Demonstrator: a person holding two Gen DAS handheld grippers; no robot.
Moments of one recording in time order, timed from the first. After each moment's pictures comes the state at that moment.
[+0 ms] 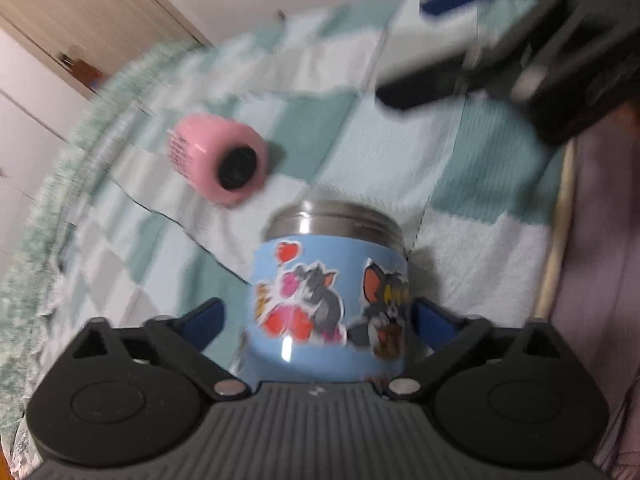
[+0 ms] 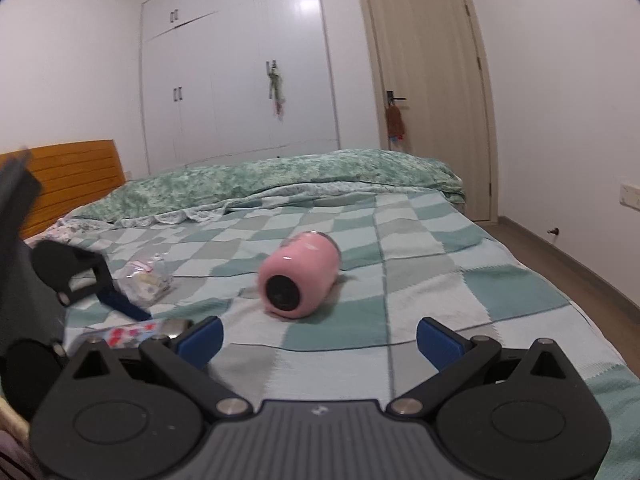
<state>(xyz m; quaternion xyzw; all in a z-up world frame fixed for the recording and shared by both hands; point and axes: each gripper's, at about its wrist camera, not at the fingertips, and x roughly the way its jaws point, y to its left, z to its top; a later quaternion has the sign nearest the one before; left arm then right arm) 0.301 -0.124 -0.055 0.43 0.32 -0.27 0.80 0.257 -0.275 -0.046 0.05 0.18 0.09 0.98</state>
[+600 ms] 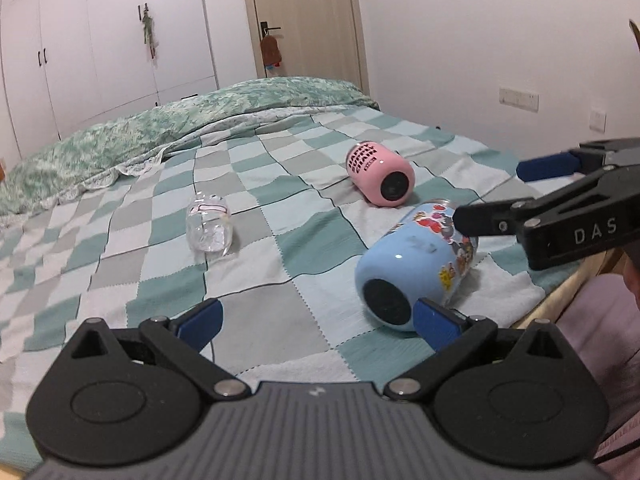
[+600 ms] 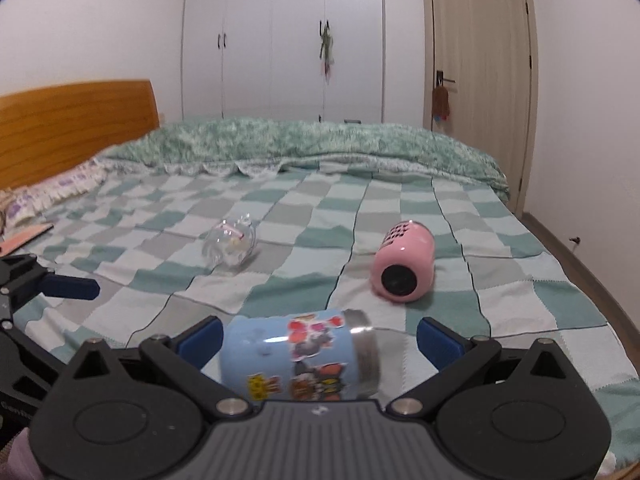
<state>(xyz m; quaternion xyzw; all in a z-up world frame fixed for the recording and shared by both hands) 0.215 0.047 -0.008 0.12 0.26 -0.16 0.94 0.226 -0.140 0.011 -0.02 0.25 0.11 0.96</state>
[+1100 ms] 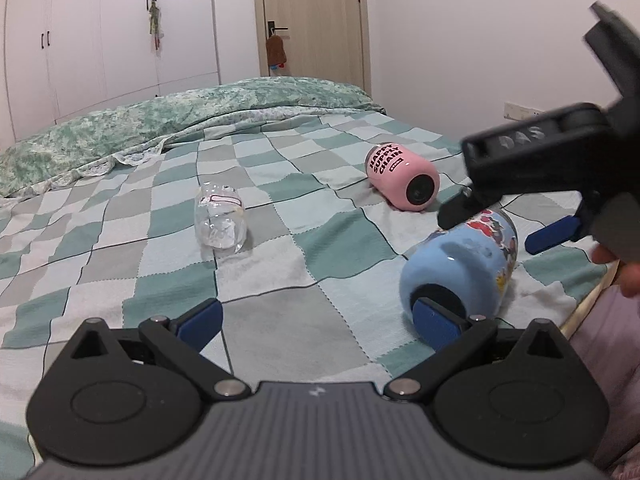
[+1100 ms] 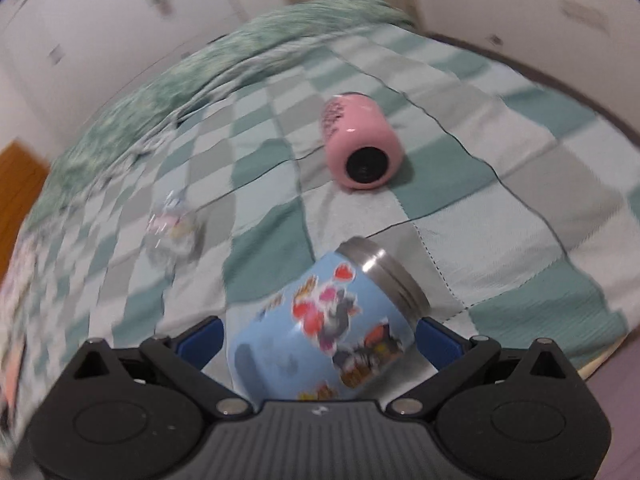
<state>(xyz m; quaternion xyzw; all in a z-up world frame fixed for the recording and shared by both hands) 0.257 0.079 -0.028 0.09 0.26 -0.17 0.95 0.304 -0.140 -0.013 0.24 0.41 -0.03 0.88</state>
